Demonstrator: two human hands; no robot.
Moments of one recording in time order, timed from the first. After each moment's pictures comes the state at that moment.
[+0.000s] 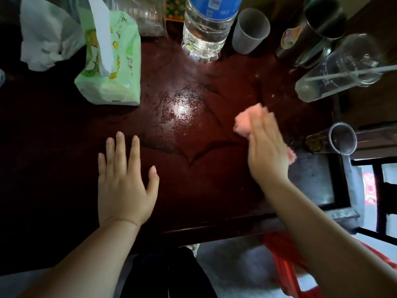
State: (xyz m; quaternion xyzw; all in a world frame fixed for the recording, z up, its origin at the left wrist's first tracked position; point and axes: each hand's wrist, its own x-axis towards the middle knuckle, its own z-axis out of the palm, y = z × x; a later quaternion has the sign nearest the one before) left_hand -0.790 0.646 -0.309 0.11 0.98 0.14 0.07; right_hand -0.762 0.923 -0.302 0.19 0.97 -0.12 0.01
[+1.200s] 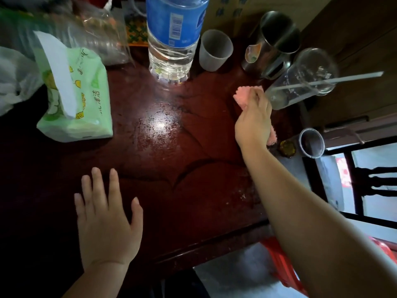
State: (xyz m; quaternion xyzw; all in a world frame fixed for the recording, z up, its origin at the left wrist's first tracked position) left_hand -0.792 0.647 -0.306 0.12 0.98 0.13 0.08; right_hand -0.841 0.969 -0.308 0.37 0.92 -0.10 -0.08
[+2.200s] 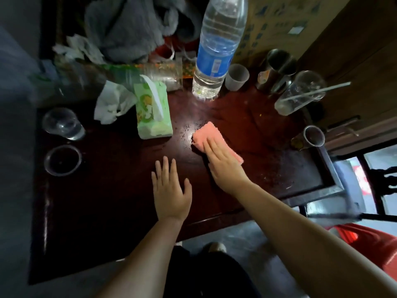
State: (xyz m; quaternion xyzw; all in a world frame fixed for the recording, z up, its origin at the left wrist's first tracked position) left_hand -0.793 0.630 -0.298 0.14 0.95 0.25 0.11; right_hand -0.776 0.804 -0.283 0.02 0.99 -0.12 0.04
